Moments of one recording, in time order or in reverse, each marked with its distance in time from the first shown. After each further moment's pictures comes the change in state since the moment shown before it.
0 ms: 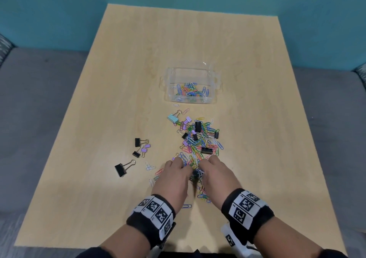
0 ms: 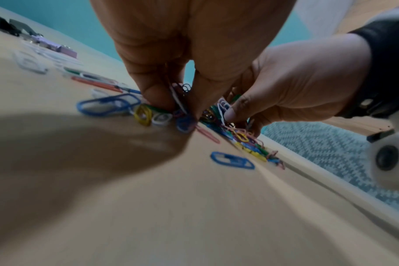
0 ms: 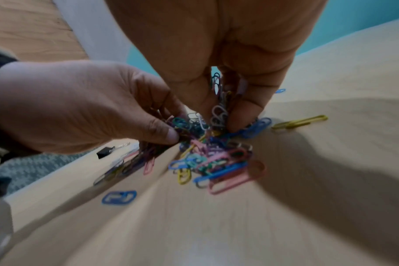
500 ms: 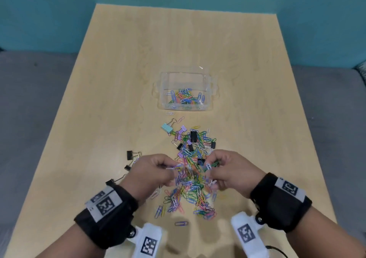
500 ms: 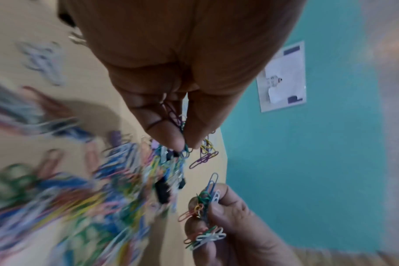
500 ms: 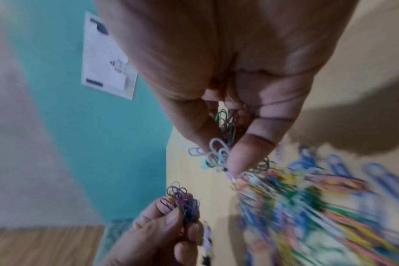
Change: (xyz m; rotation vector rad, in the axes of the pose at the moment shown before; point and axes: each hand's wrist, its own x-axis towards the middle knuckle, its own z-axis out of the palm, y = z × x) left_hand 0.032 -0.026 -0.077 -1.169 -0.133 -0.461; right_hand 0.034 0.030 -0.069 1.078 -0.342 0.351
